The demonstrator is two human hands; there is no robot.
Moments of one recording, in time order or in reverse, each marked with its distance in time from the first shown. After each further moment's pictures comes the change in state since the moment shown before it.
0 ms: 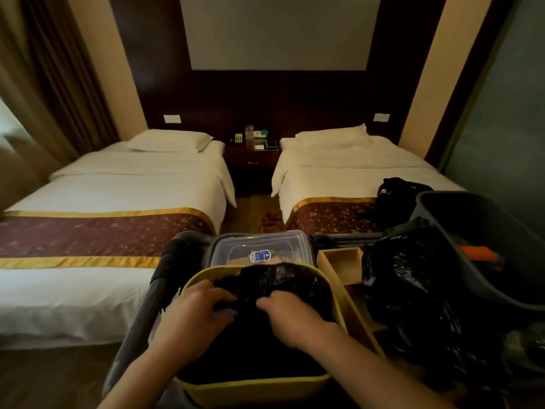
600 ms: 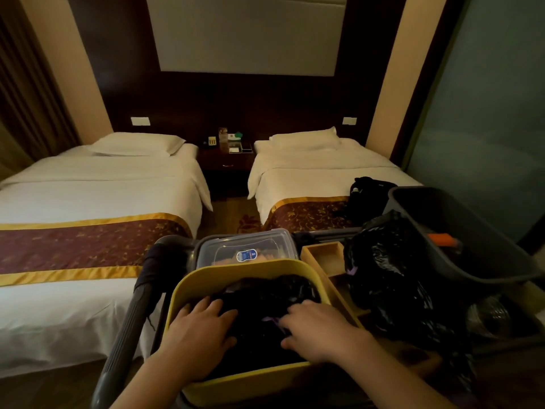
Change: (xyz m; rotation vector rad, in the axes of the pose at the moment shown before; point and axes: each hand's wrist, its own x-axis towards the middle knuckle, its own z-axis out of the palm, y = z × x) left_hand 0.000 -0.008 0.023 0.421 -0.384 0.165; right_hand -0.057 0.001 -0.008 -0.241 -0.082 0.164
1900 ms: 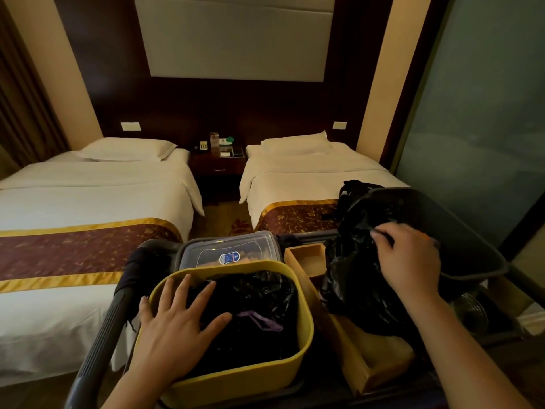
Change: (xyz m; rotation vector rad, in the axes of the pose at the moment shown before) left_hand 0.002 0.009 0.016 -0.138 0.295 -0.234; right_hand -0.069 0.136 -0.049 0.272 1.072 0.576
